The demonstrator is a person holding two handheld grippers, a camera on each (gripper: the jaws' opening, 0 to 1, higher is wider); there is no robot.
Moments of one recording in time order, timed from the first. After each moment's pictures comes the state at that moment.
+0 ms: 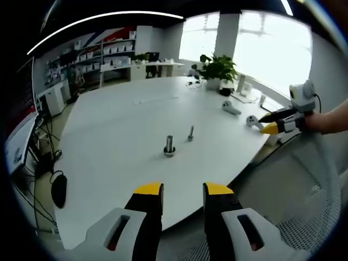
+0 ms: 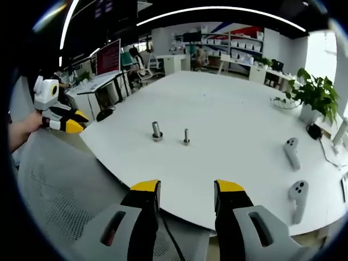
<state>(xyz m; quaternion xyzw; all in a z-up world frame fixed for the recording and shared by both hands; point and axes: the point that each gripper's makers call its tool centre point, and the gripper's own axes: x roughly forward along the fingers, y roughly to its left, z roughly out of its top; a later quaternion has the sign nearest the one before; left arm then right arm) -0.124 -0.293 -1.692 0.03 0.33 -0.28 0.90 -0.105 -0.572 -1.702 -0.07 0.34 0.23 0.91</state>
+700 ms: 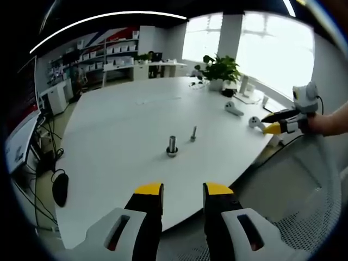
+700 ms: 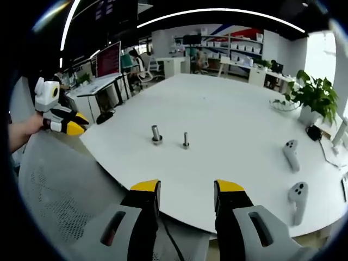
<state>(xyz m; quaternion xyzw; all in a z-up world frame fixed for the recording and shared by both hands) -0.121 -0.292 -1.693 0.03 0.33 -0.27 0.90 -0.100 -0.573 -1.693 -0.06 0.32 0.23 0.92</state>
